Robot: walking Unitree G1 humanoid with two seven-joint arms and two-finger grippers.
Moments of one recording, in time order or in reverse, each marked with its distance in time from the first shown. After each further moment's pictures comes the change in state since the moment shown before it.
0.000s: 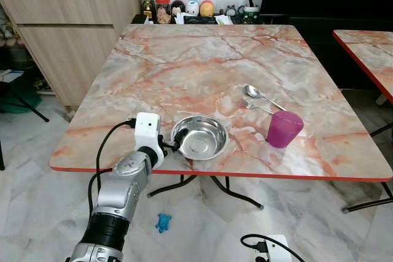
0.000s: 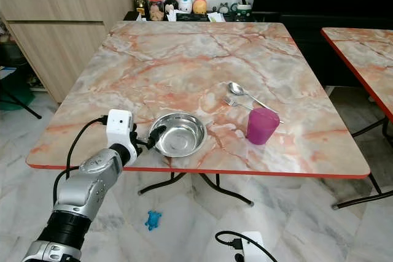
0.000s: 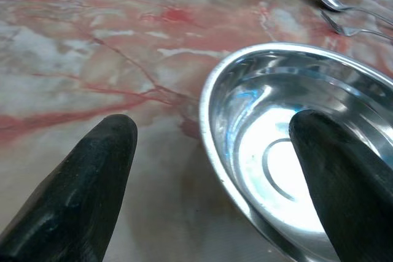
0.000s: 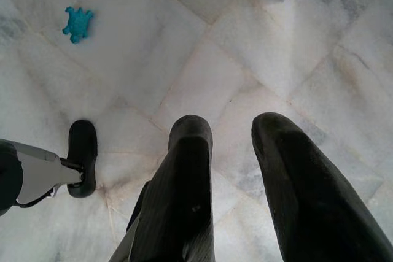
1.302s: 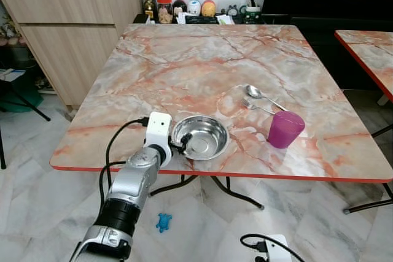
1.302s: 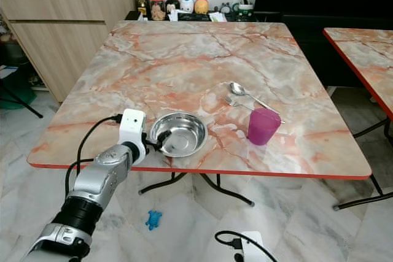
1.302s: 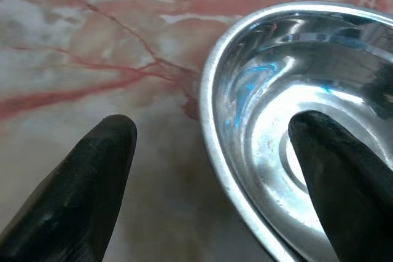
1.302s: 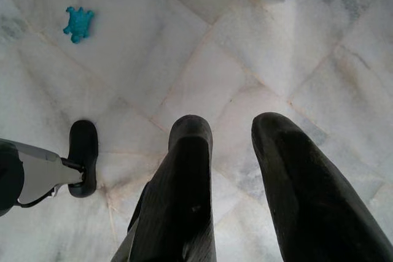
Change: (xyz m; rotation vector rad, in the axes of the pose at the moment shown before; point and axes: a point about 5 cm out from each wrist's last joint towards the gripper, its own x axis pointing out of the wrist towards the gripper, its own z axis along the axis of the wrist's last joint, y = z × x) left arm 0.020 -0.006 -0.006 0.026 0.118 0.054; right arm 0.000 0.000 0.000 0.001 -0.001 0.002
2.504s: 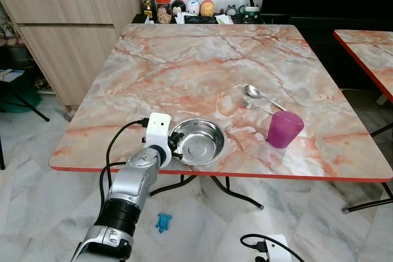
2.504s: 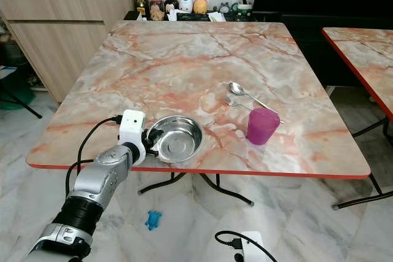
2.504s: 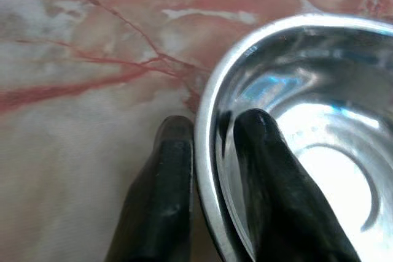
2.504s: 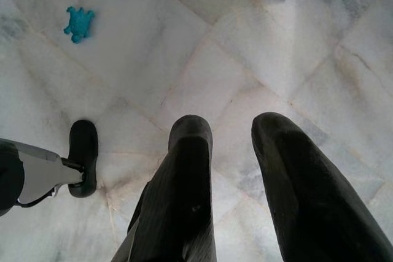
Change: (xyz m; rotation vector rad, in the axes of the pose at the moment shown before) left arm -0.001 0.003 -0.001 -0.008 0.005 0.005; right arm 0.000 0.000 0.000 -0.002 0.000 0.001
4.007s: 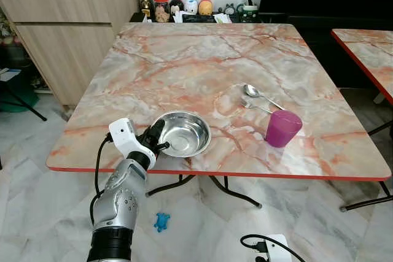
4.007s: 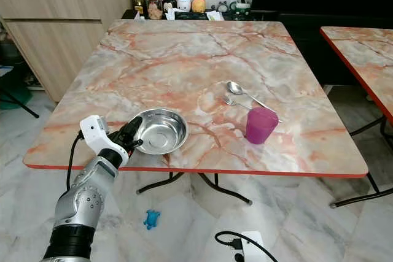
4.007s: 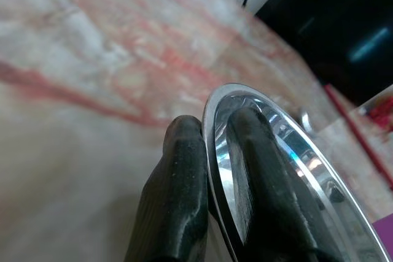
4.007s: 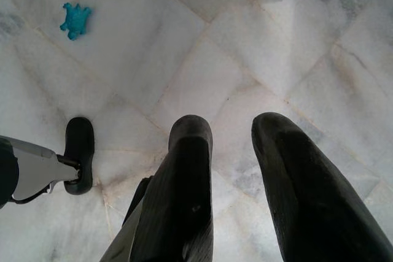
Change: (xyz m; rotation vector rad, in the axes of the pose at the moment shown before) left arm -0.037 0.023 0.004 -0.547 -0.356 0.019; right arm 0.000 -0.001 0.000 -0.018 0.001 0.005
